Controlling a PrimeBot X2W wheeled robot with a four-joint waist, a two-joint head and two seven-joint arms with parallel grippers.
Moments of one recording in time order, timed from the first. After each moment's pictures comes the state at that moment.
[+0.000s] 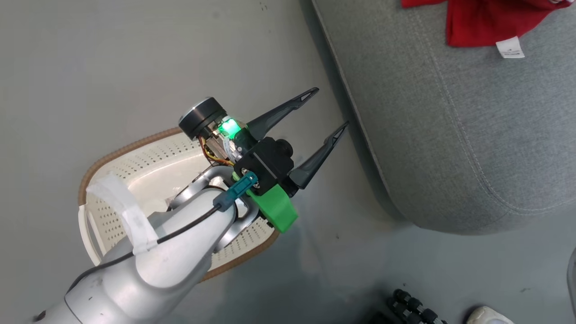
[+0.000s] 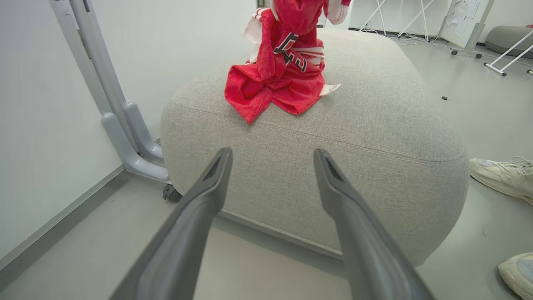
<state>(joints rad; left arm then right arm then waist) -0.79 0.28 -0.93 0.21 -0.34 -0.08 -0.19 -0.99 -0.22 -0.38 0.23 0.02 0.13 -0.26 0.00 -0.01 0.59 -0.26</state>
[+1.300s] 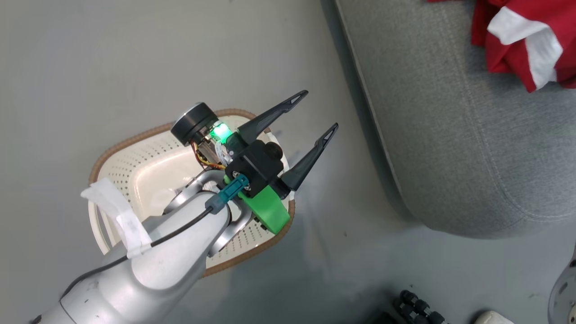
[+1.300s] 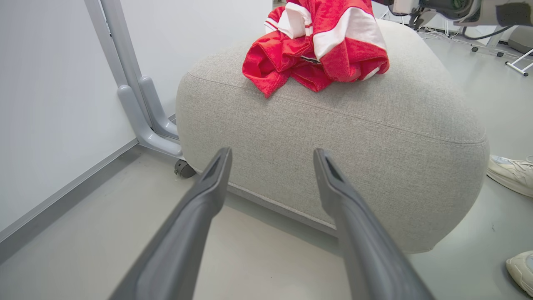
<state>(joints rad) -0.79 0.30 -0.95 0.23 -0.36 -0.05 -0.21 -0.90 -0.18 -0.55 0.59 -0.11 0.13 -0.26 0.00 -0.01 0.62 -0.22</state>
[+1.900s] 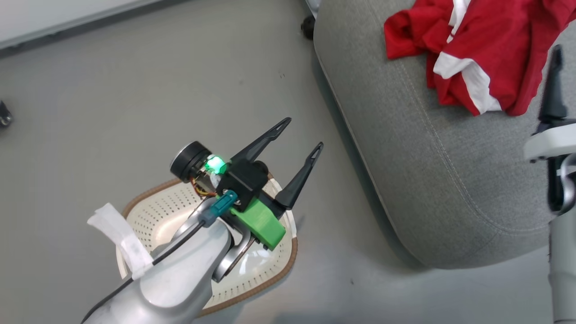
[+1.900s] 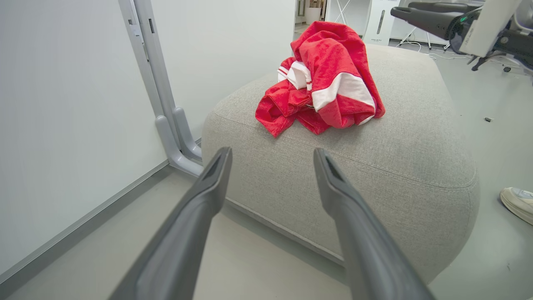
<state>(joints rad) -0.66 0.25 -0.90 0.31 -0.43 -0.01 -0.26 -0.57 -0.16 -0.31 0.35 0.02 0.13 -0.26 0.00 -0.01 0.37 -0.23</state>
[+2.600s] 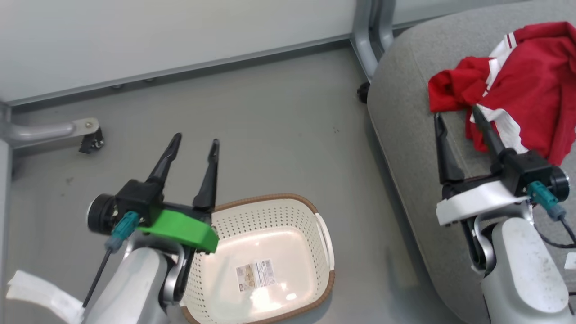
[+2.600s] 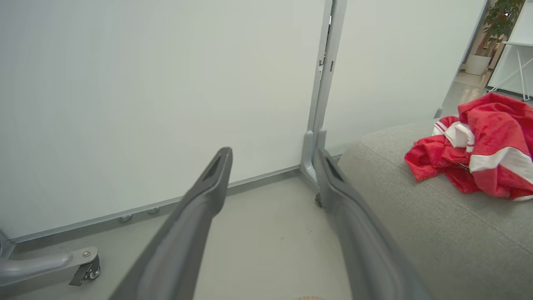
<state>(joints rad) -0.38 0.24 -0.47 0.26 -0.44 0.05 -0.26 -0.36 -0.06 -0.02 0.22 0.09 0.13 -0.26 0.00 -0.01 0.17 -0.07</state>
